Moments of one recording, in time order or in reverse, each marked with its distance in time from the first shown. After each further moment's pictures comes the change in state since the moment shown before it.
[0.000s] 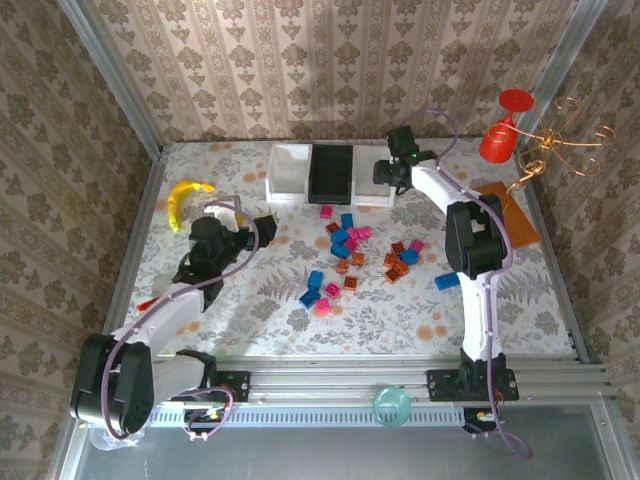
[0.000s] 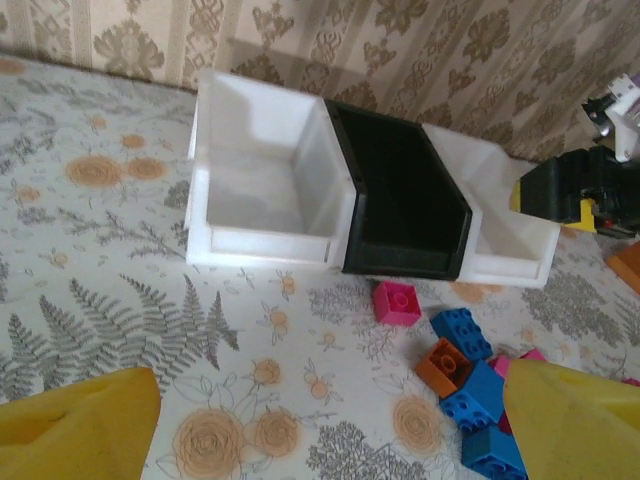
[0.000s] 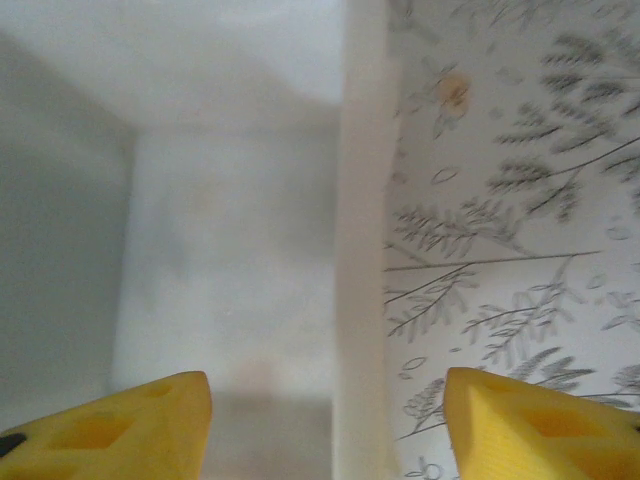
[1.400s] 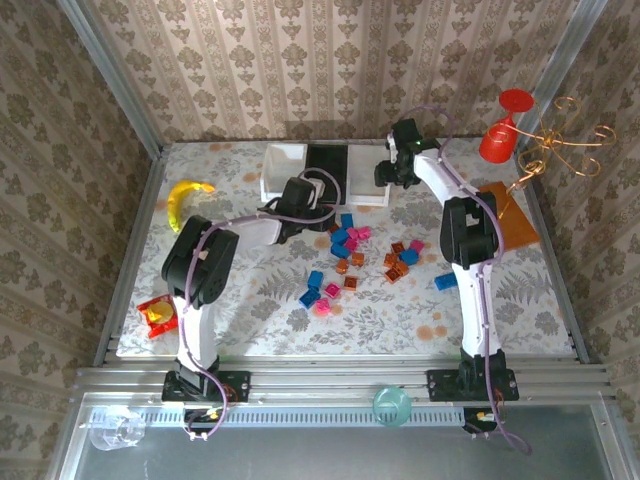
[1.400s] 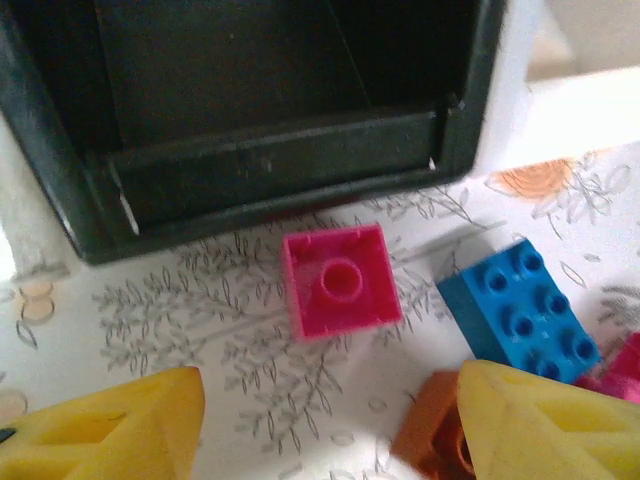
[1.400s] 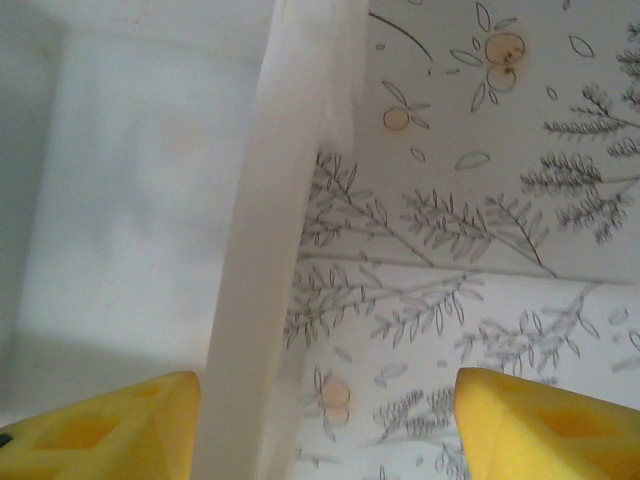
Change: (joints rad) left arm -0.273 0.871 0.755 -0.325 -0.137 0.127; right arm -0.043 0.113 0.220 -0.237 -0.108 -0.186
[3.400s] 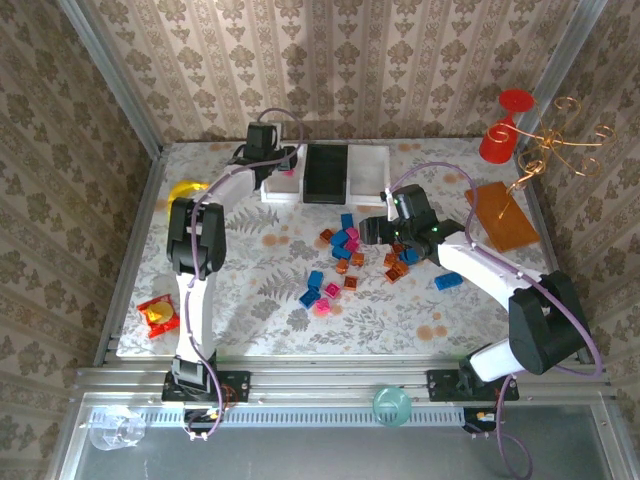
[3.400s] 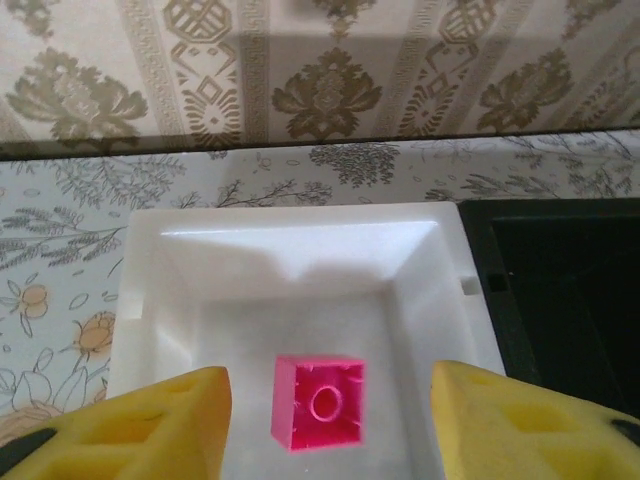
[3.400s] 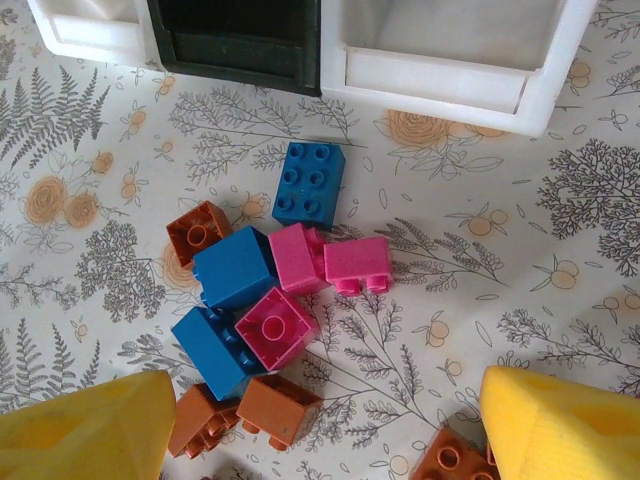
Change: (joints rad) left arm 0.270 0.240 0.569 -0.176 0.010 0.068; right arm 0.253 -0.917 -1.139 0.521 -0.039 0.184
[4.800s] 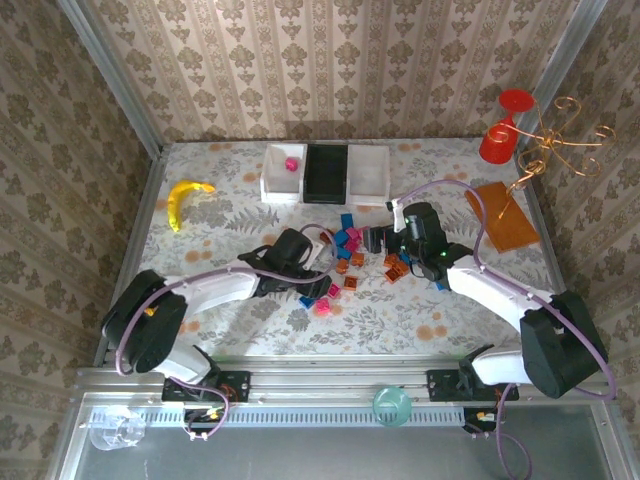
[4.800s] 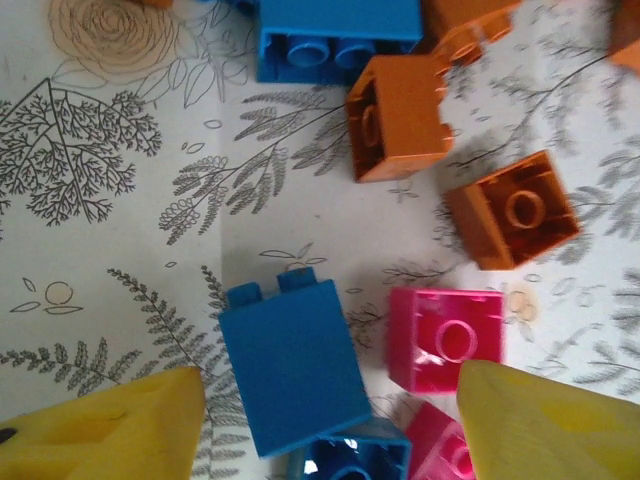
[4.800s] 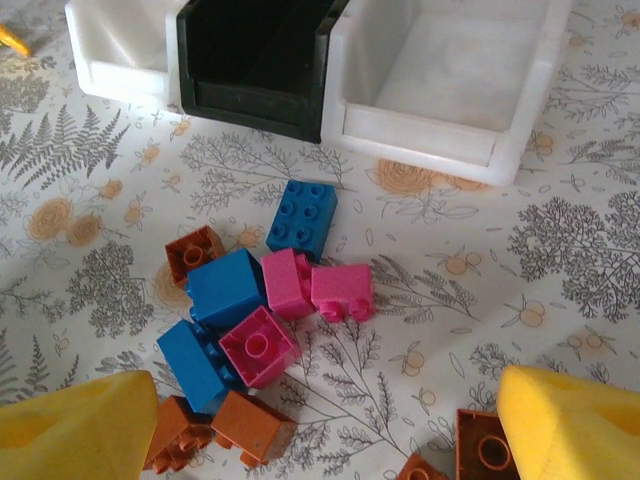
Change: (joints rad) left arm -0.485 -0.740 -1.051 -0.066 0.076 -0.068; right arm 0.008 -0.134 -0.230 0.272 0.049 -0.074
